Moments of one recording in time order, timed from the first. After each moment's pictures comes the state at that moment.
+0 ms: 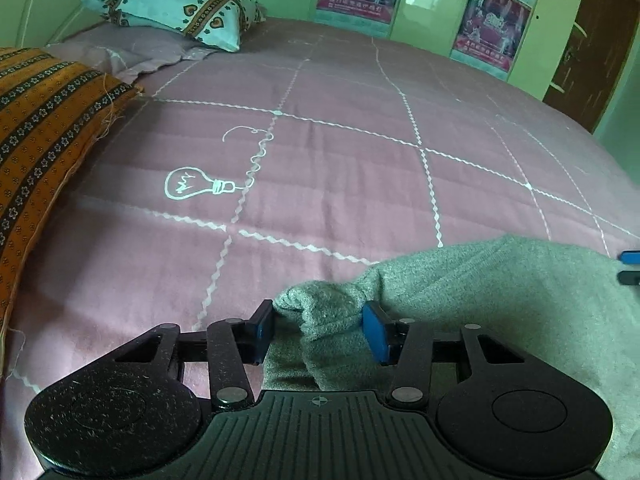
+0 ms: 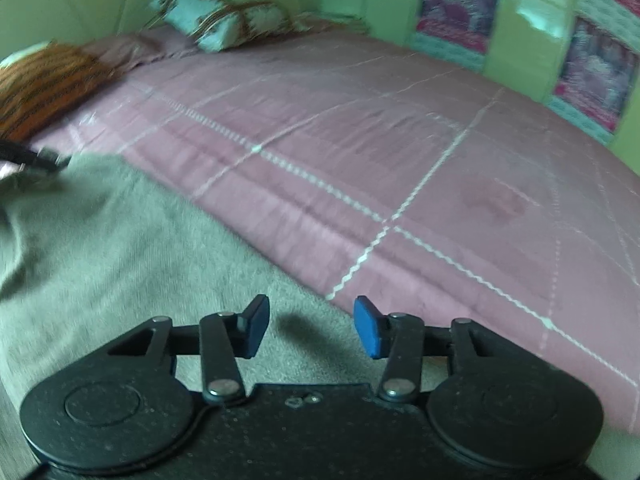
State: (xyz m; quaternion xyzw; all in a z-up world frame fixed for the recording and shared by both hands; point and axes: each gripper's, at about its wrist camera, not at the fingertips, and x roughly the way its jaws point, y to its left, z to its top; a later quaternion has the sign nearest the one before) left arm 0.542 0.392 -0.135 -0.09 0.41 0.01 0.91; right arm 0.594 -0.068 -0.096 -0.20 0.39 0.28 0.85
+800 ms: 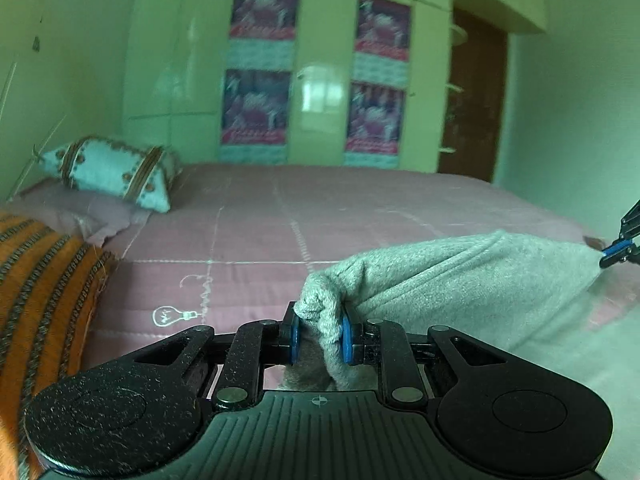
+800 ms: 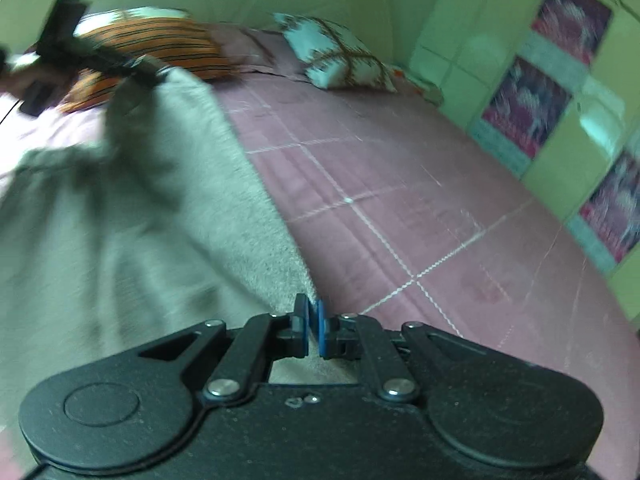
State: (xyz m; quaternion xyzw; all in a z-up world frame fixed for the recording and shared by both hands) left arm 0.392 0.384 -0.041 0.00 0.21 -0.12 0.97; right arm 0.414 -0.062 0.029 -0.34 0.29 0.36 0.82
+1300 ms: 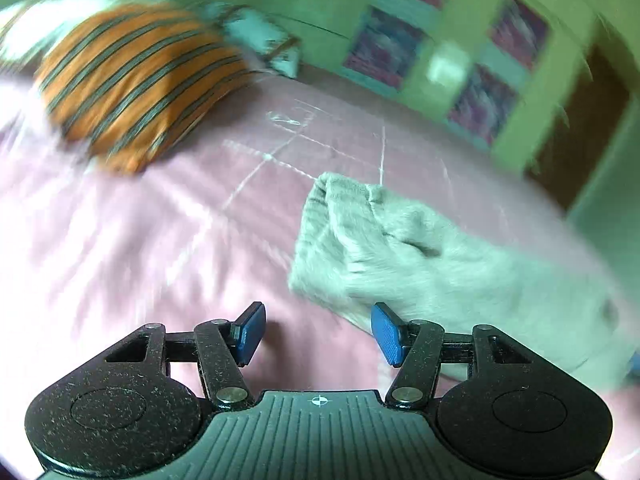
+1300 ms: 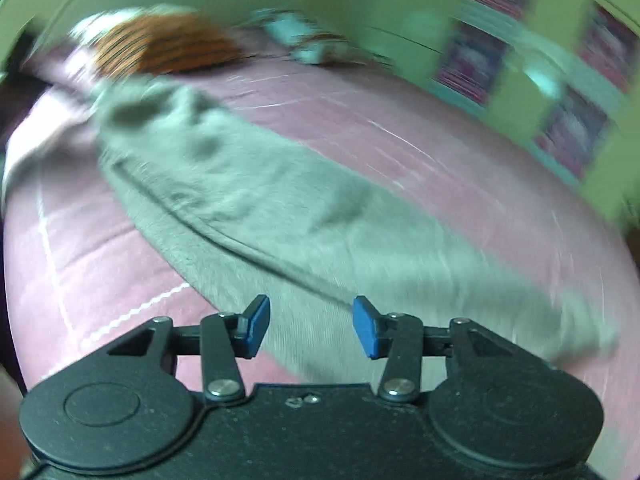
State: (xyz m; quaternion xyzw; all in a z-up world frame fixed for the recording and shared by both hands) left arm 0.177 0.382 -0.113 -0.23 0.30 0.04 0.92; right arm 0.234 -0.113 -0.035 -0.18 0.32 0.24 0.90
